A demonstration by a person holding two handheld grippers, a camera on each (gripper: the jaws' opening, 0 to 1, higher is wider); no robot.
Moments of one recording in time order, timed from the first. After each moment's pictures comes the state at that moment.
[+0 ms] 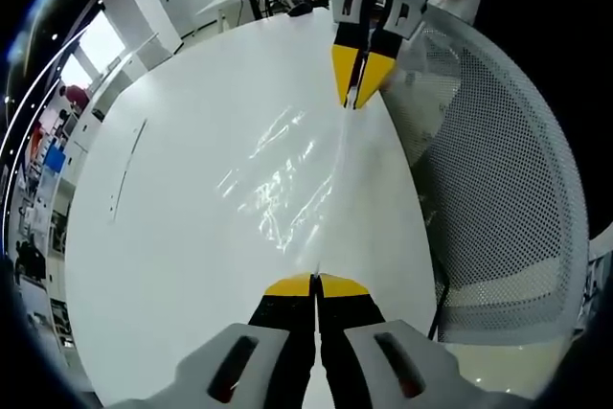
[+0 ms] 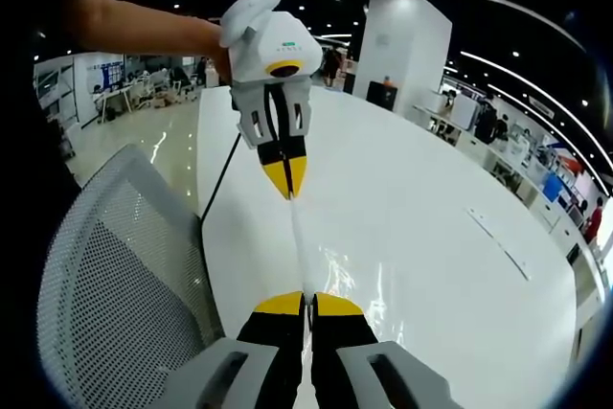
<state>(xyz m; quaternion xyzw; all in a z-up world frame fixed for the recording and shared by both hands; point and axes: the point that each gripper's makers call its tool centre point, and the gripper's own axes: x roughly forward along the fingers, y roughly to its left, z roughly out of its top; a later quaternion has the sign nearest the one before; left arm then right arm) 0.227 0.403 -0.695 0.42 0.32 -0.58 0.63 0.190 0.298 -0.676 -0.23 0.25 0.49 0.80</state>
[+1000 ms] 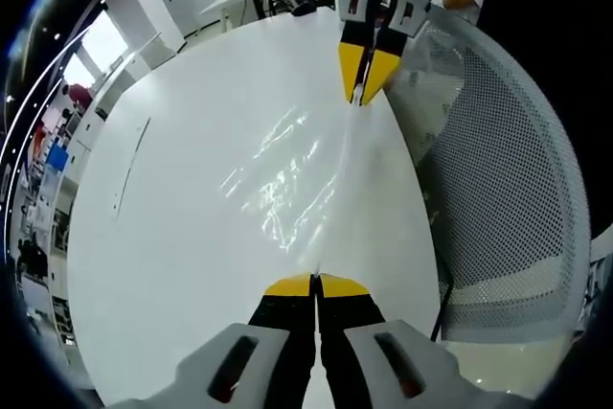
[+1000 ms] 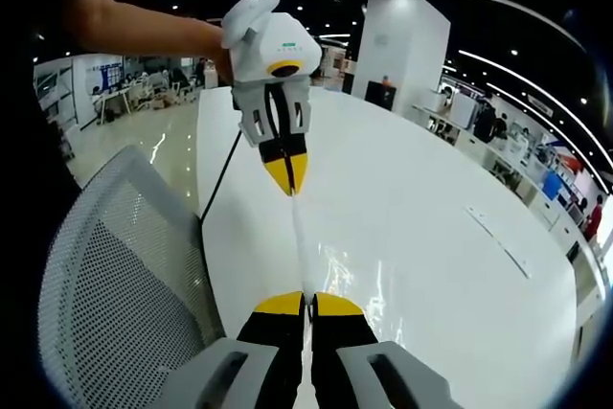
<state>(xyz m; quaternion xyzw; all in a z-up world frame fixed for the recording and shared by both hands) 0.231 0.405 -0.694 0.42 0.32 -0.57 0.63 0.189 0.296 -0.676 -0.23 0.25 0.49 0.80</state>
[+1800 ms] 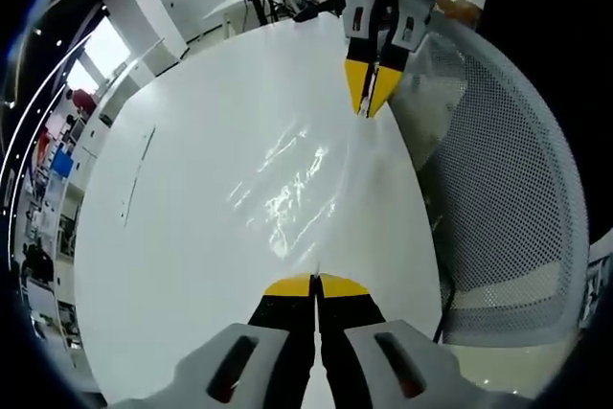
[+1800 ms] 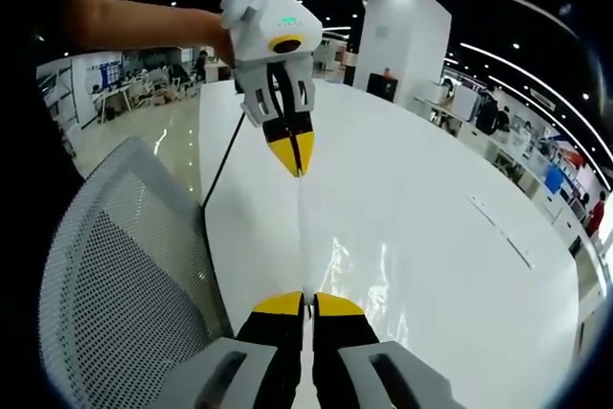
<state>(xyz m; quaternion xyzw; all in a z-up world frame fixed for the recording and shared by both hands) 0.231 0.395 -0.682 0.43 0.30 -0.57 0.63 0.181 0.284 -0.686 -0.23 0.28 0.49 0.79</state>
